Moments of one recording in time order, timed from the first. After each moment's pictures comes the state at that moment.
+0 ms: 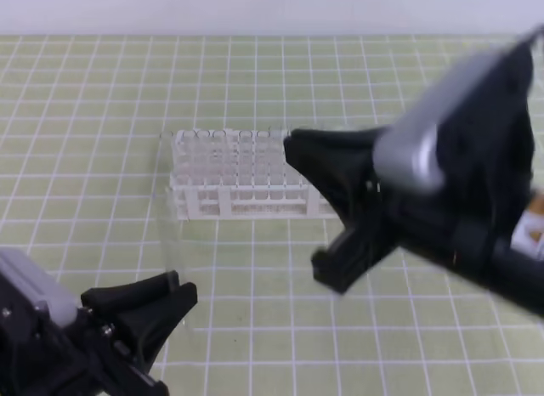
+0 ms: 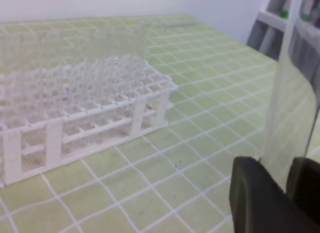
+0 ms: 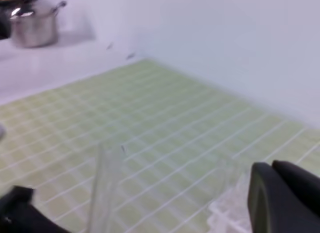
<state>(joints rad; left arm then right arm) -0.74 0.83 -0.22 0.24 -0.40 -0.38 0.92 1.13 -0.84 0.56 -0.02 -0.52</state>
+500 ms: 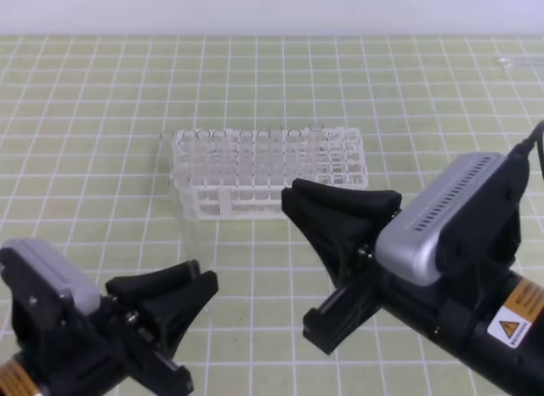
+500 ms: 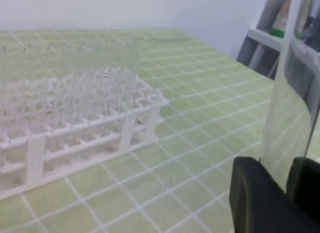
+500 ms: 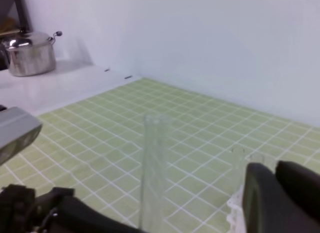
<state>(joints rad) -0.74 0.97 -0.22 0.22 -0.61 -0.38 1.09 1.13 -0.64 0.51 -0.46 -0.42</state>
